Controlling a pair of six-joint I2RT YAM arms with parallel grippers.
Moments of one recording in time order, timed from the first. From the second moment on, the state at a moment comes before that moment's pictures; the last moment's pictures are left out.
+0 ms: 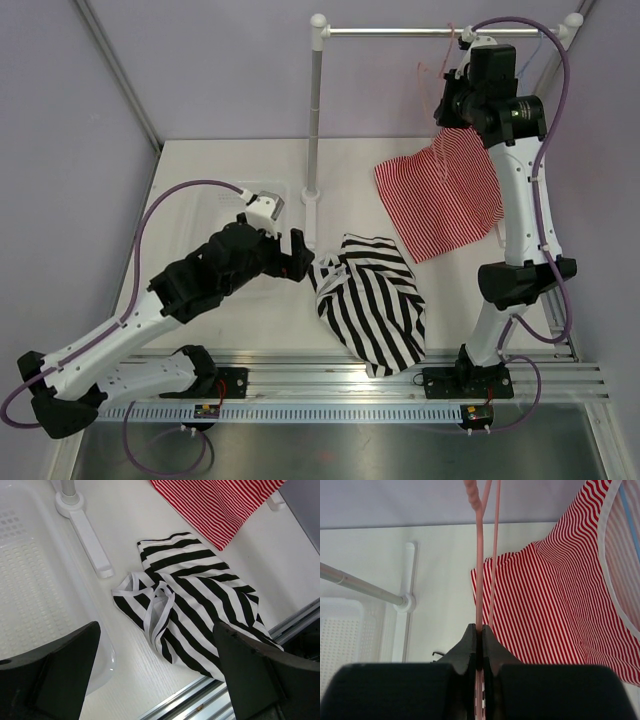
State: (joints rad) left arm -0.91 0.92 1.02 -0.55 -0.26 -0.41; right arm 0.18 1.86 2.44 -1.07 0.04 0.18
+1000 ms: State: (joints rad) left arm -1.22 1.92 1.40 -0.48 -0.20 -0.39; right arm 0.18 0.91 1.83 -1.06 0.02 0.21
